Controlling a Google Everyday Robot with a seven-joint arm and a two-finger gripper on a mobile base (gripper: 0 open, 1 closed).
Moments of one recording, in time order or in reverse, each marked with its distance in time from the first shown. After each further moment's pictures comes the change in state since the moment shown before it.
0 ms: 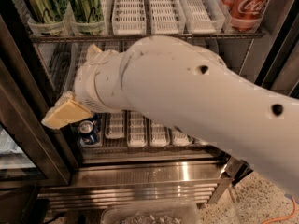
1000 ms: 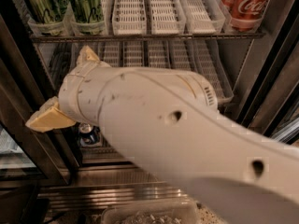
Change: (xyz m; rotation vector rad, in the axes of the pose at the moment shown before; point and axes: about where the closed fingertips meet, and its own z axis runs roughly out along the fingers) arm -0.016 0.014 0.001 0.096 -0.047 0.025
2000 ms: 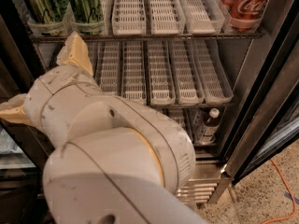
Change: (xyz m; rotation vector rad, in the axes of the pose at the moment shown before) arm -0.047 0.005 -0.015 0.240 -0.154 0.039
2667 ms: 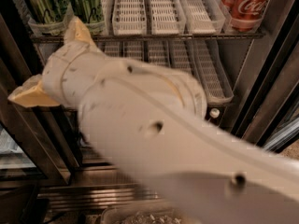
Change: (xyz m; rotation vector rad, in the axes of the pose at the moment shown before) arm -0.003 -0.023 0.020 -0.096 -0.005 -0.065
